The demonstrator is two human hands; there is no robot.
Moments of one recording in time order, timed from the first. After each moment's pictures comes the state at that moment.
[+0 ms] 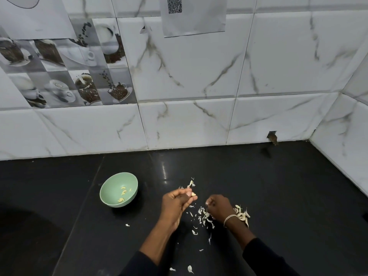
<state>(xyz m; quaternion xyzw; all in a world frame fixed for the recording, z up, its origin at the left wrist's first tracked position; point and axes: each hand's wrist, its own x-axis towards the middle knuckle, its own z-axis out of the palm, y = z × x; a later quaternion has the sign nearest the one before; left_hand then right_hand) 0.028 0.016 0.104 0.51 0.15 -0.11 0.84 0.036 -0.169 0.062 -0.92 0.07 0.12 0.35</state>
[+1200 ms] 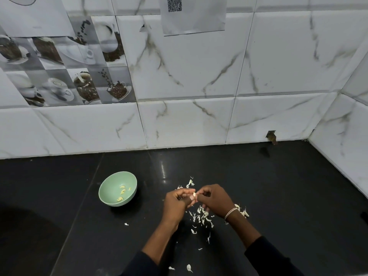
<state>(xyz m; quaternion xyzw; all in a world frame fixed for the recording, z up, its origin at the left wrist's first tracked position) 0.021 0.011 0.103 0.65 0.08 -0.08 0.75 0.030 -0.152 0.118 -0.87 -0.03 0.08 0.48</state>
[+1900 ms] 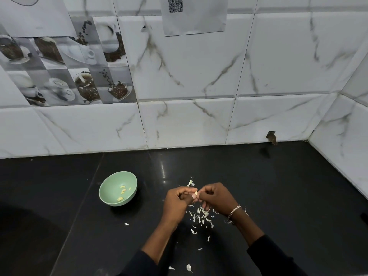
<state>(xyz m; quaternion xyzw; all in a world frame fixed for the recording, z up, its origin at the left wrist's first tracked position) 0.022 0.014 0.109 0.72 0.00 -0.05 0.69 0.033 -0.158 0.123 -0.81 -0.04 0.12 0.58</state>
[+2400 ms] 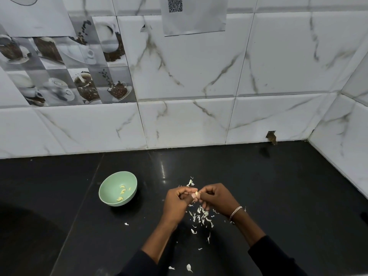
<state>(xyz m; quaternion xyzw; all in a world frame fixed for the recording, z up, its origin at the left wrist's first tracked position) 0.022 0.013 0.113 0.72 0.00 -0.05 0.69 0.031 -0.161 0.121 -0.78 -0.04 0.12 0.61</state>
